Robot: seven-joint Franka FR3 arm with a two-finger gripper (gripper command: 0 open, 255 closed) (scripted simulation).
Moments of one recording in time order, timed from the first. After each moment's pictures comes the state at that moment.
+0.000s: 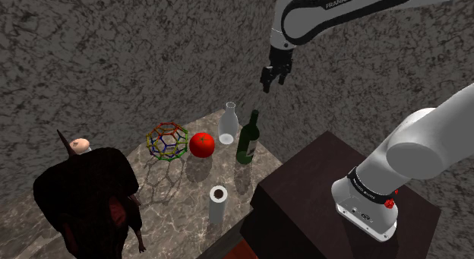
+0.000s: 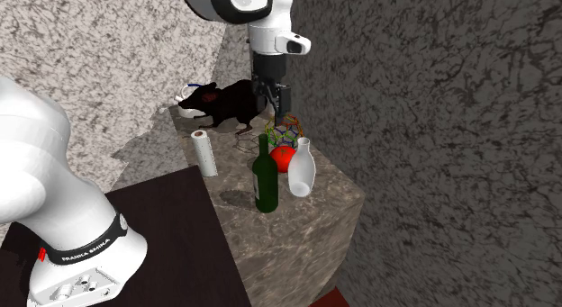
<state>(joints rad) 0.03 -0.22 0.09 -2.39 -0.01 2.10 0.05</state>
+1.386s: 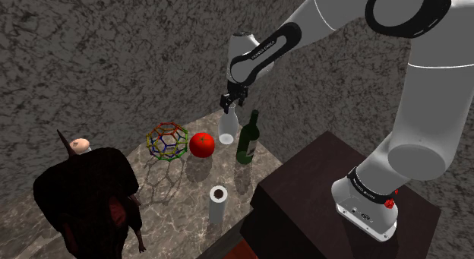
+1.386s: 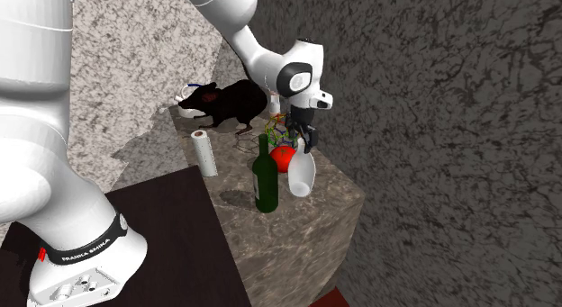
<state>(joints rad) 0.07 0.46 0.11 -2.02 -0.06 2.45 0.14</state>
